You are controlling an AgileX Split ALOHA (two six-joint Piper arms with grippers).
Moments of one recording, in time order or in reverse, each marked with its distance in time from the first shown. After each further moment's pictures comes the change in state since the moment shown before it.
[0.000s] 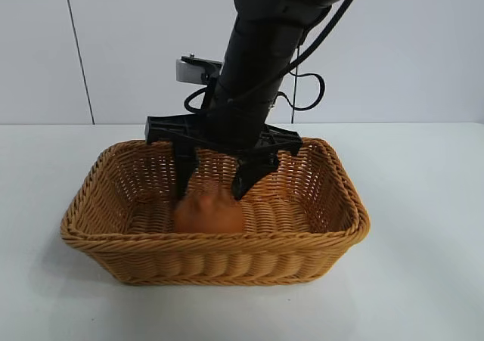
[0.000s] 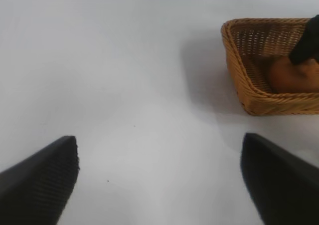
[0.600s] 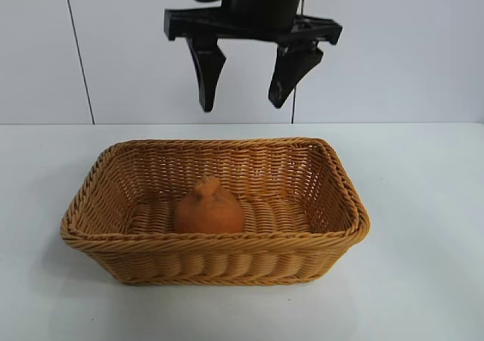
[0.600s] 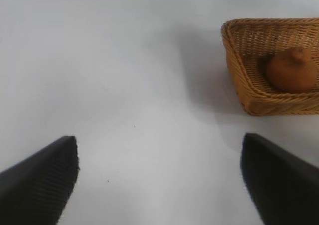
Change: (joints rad) left arm 0.000 0.000 0.000 0.000 0.000 0.000; right arm -0.183 -0.013 -0.303 -0.179 0.333 0.028
